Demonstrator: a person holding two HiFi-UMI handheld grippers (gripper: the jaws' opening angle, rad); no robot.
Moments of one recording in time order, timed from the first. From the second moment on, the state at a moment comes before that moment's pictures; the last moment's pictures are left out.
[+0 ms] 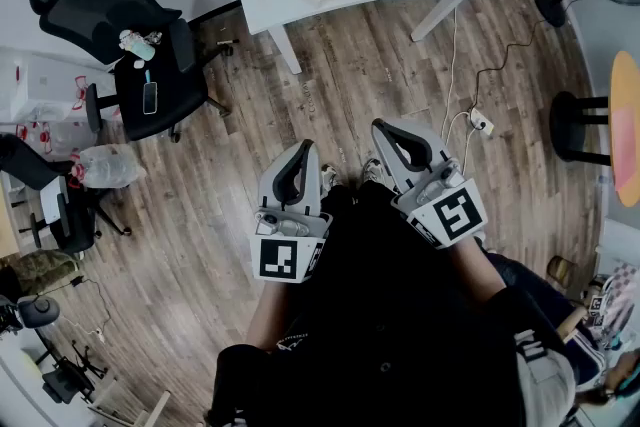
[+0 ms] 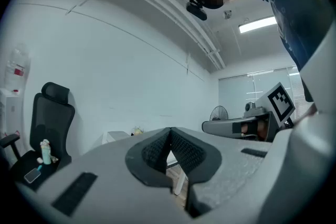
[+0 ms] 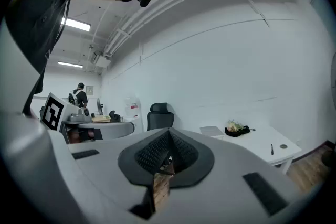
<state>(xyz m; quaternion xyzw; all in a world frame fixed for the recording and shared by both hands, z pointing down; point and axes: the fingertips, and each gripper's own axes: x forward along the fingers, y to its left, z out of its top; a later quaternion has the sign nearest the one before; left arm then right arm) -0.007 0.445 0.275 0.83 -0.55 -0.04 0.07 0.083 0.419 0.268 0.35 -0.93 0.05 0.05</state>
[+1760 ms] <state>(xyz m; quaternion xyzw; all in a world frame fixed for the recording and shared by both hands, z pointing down) 0.025 0.258 0.278 0.79 -0.61 -0.01 0.06 0.100 0.223 0.279 0.30 -0.95 0.07 0.01</state>
